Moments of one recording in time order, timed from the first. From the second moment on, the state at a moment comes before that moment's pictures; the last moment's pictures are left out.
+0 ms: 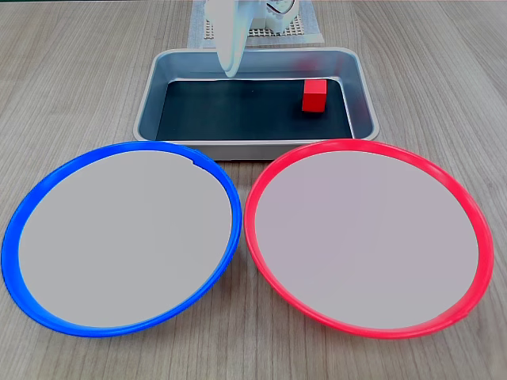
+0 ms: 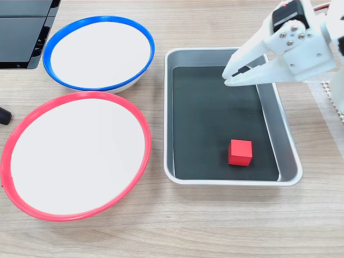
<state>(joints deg) 10.5 189.1 173.1 57.3 8.6</state>
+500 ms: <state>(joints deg) 9.1 182.9 166.2 54.1 -7.7</state>
